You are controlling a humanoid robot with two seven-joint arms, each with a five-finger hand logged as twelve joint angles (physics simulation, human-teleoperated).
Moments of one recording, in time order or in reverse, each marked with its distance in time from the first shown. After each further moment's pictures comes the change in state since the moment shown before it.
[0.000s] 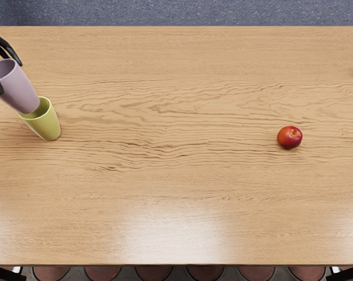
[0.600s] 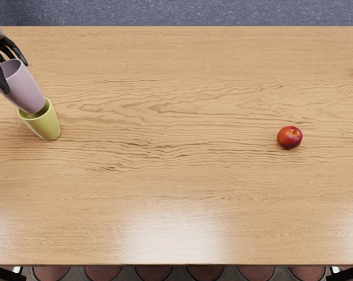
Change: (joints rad) left arm 0.003 -0.043 0.004 0.034 0.001 0.000 0.000; right arm 0.000 0.000 0.001 -0.004 0.000 0.000 0.000
